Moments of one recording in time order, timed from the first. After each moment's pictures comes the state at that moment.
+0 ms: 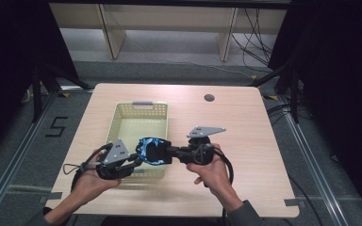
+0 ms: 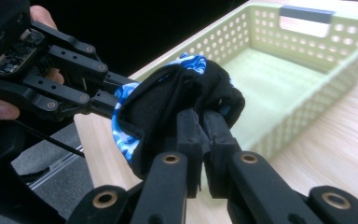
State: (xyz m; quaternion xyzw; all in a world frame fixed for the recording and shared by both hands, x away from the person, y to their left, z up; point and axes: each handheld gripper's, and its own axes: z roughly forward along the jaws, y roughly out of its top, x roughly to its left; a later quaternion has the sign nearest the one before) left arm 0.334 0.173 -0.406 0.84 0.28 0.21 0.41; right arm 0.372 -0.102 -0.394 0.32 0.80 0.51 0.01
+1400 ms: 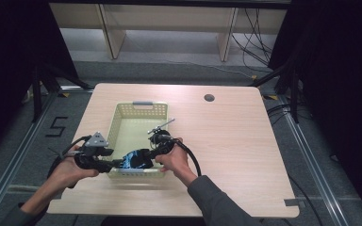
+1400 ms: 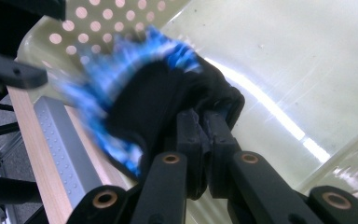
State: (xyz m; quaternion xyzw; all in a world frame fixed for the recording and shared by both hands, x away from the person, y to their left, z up) left arm 0.368 0.233 -0.421 0.87 0.34 0.14 0.32; right arm 0.434 -0.010 -0.455 0.36 0.87 0.34 -0.05
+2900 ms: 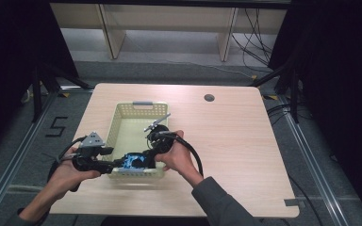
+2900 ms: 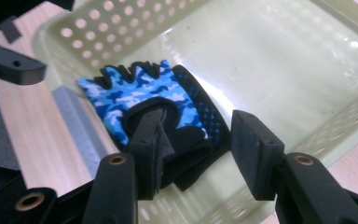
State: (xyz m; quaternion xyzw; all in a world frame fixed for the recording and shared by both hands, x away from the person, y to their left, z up) left arm 0.355 0.231 -0.412 0.84 0.36 0.15 0.38; right arm 0.417 -0.010 -0.410 0.32 0.89 0.31 0.03
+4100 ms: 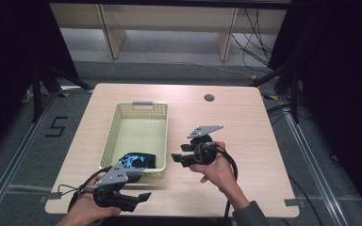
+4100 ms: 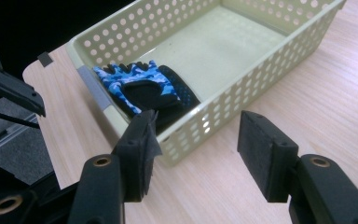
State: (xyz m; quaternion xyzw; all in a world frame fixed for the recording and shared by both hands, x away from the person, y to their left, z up) left arm 0.276 0.156 -0.425 0.84 0.29 0.07 0.46; right arm 0.376 -0.121 -0.399 0.34 0.84 0.42 0.04
